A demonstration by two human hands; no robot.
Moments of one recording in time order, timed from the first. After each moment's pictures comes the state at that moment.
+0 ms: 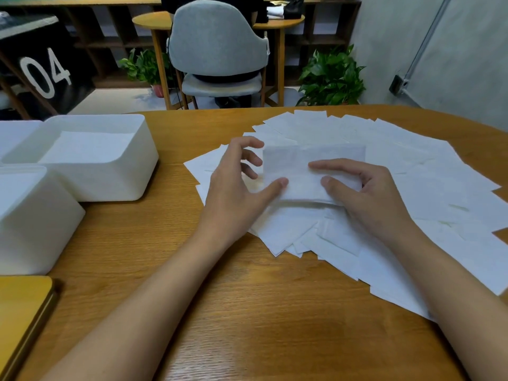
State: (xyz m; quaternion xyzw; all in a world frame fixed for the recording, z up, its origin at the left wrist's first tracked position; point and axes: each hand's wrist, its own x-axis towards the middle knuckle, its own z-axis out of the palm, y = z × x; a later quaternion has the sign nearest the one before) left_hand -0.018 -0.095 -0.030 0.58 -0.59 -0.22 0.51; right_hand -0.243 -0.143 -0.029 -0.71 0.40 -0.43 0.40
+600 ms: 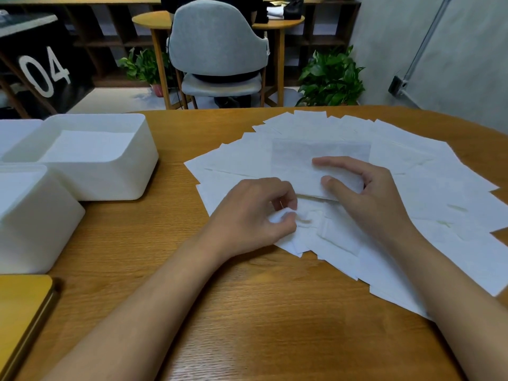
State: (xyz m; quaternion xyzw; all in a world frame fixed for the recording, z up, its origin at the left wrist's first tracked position) left_hand -0.024 -0.089 -0.038 0.50 -0.78 -0.13 0.35; right_hand -0.243 -0.143 -0.032 -0.73 0.42 -0.43 0.32
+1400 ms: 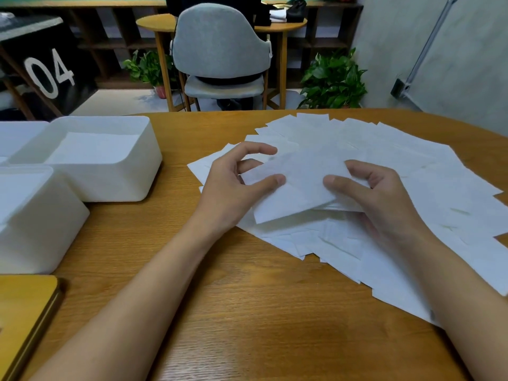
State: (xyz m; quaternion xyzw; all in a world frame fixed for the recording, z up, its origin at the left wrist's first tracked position) left_hand -0.006 -0.092 -0.015 0.49 -0.55 -0.40 0.54; right_hand -0.244 -0.138 -0.023 -0.60 0.39 -0.46 0.53
